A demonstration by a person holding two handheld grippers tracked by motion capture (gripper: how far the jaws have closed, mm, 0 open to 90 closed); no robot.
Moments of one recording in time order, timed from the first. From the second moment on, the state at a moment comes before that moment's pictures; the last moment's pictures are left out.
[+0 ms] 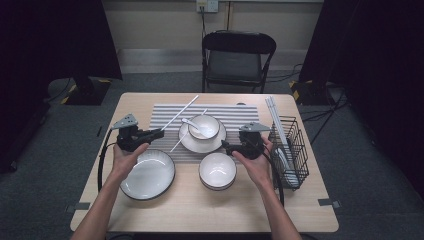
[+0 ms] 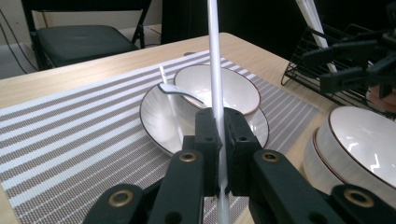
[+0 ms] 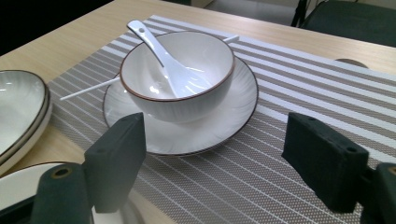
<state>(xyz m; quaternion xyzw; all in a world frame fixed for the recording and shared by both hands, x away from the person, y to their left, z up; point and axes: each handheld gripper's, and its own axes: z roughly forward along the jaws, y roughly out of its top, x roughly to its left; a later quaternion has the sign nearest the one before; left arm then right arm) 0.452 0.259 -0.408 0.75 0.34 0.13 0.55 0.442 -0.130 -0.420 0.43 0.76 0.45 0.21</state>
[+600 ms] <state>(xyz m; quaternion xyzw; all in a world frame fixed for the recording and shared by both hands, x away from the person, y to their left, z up) 0.478 0.255 -0.404 0.75 0.35 0.11 0.55 0.450 -0.138 -0.448 0.46 0.76 0.40 0.20</state>
